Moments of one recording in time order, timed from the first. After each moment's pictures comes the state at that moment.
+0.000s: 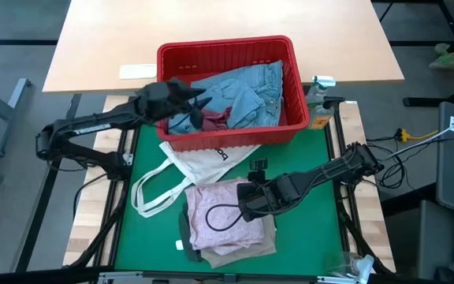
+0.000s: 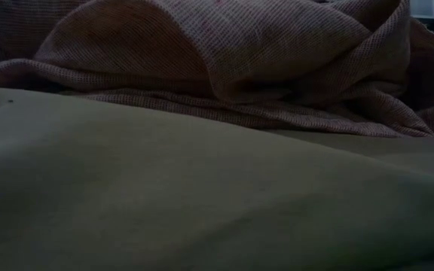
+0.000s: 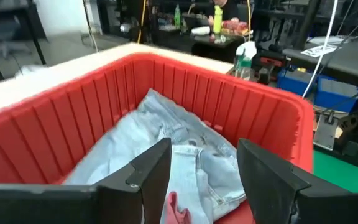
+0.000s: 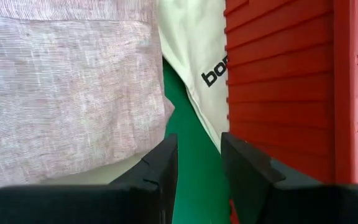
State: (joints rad) left arm 0.39 1.19 1.05 -0.07 -0.22 -0.09; right arm 0.43 1.91 1.87 -1.30 0.57 0.18
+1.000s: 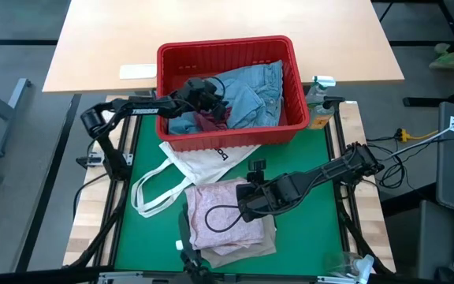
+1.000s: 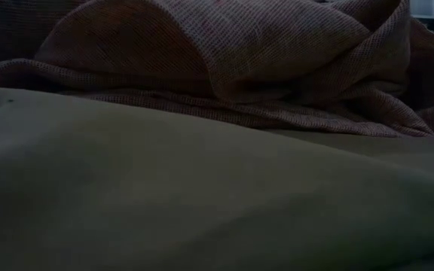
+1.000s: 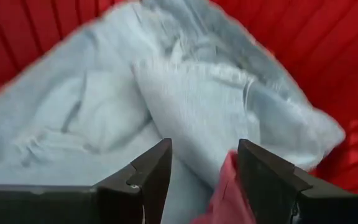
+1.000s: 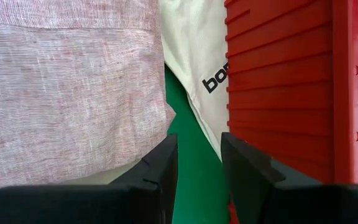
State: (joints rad) left arm 0.63 1.73 1.05 0.22 0.07 -0.21; right arm 0.43 1.91 1.87 -1.27 0.57 0.15
